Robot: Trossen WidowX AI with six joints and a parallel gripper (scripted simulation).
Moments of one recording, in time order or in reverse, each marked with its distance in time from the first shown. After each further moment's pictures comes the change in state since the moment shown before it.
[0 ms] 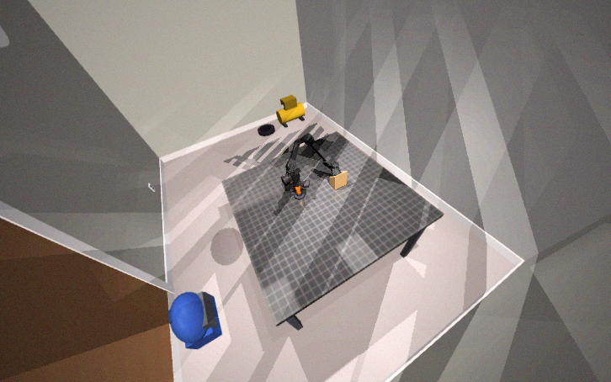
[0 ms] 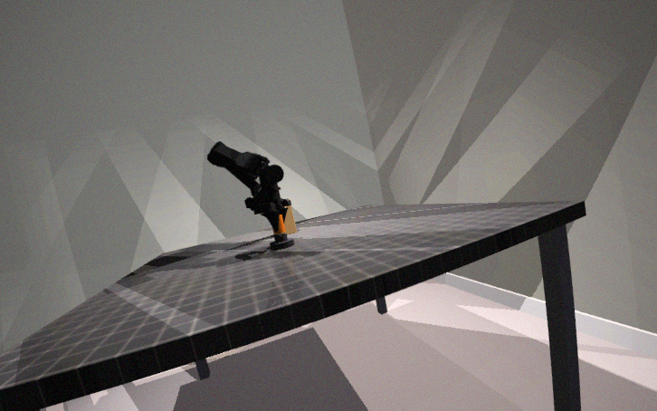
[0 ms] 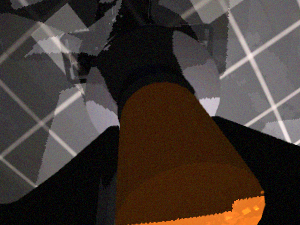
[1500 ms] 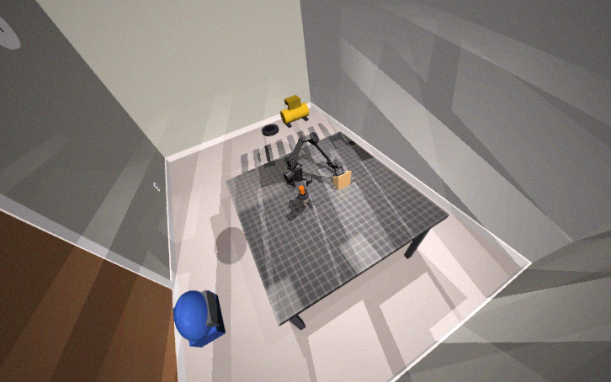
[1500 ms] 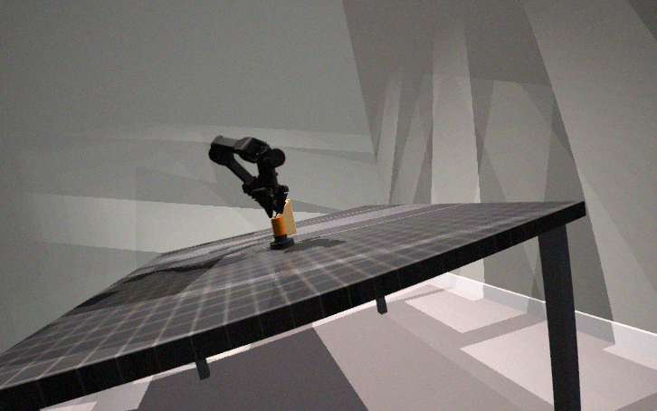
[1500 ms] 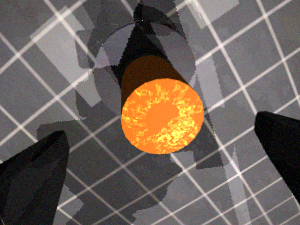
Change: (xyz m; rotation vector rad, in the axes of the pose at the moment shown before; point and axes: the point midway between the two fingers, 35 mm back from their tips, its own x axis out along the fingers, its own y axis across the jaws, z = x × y) arm -0.050 0.000 -0.002 -0.010 -0.010 -0.013
